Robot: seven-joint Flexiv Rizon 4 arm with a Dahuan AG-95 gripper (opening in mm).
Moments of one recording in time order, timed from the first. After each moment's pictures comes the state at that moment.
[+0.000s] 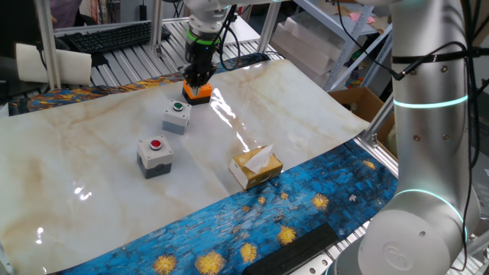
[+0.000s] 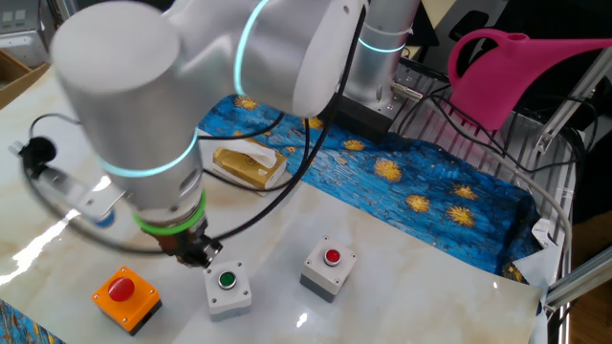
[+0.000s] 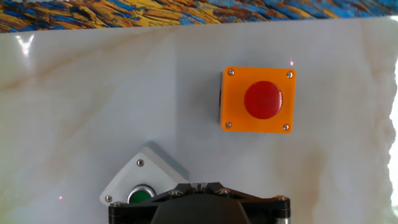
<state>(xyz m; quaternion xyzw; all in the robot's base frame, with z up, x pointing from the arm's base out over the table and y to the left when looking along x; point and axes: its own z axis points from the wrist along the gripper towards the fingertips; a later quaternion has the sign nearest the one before) 0.702 -0.027 0.104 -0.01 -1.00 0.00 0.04</state>
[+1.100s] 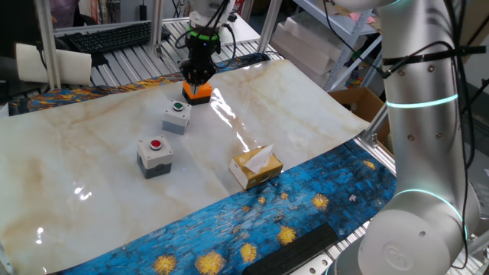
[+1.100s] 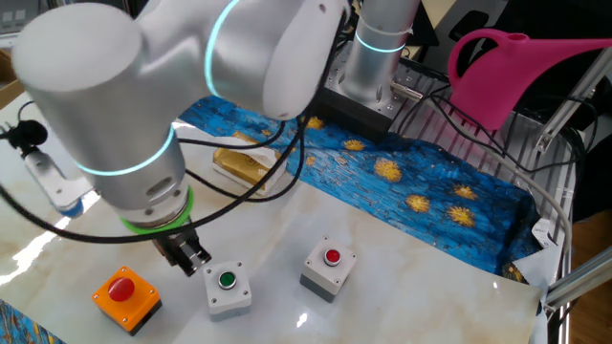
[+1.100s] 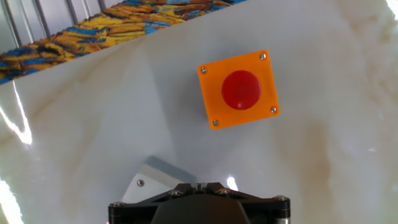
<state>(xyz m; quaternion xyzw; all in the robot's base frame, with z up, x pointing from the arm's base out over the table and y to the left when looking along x) 0.710 -0.027 0.102 -0.15 -0.99 -0.03 0.03</state>
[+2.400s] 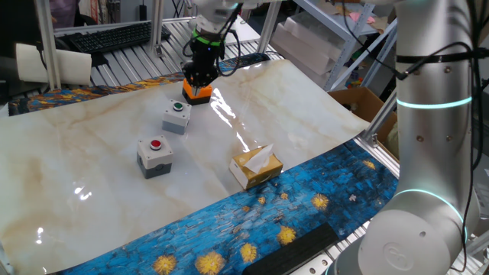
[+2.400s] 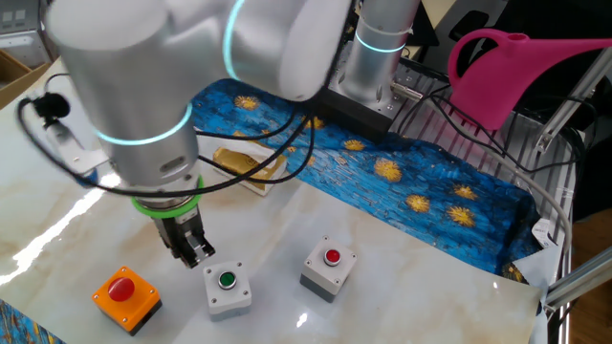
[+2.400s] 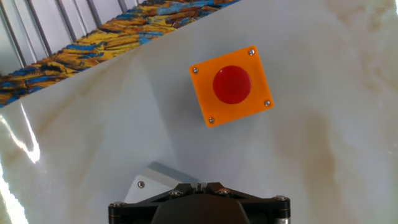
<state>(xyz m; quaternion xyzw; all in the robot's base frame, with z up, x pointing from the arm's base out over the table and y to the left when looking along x) 0.701 -0.027 0.103 -0.19 -0.98 -0.03 -0.01</state>
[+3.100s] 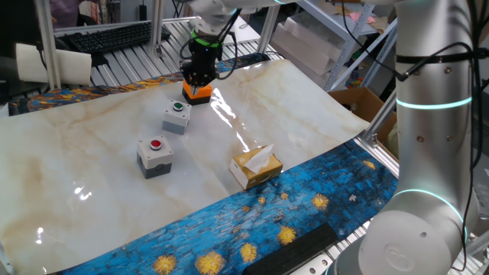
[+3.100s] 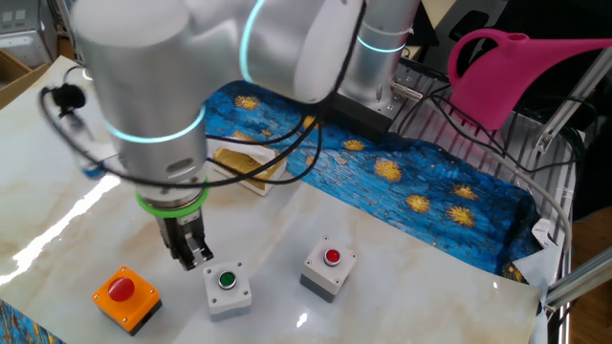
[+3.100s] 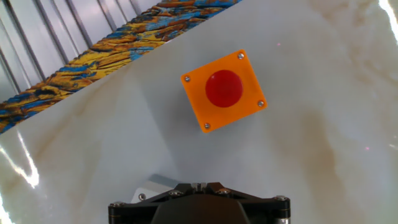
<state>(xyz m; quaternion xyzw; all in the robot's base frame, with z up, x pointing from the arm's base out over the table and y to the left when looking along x) 0.701 -0.026 0.104 -0.23 -0.97 -0.03 -0.03</state>
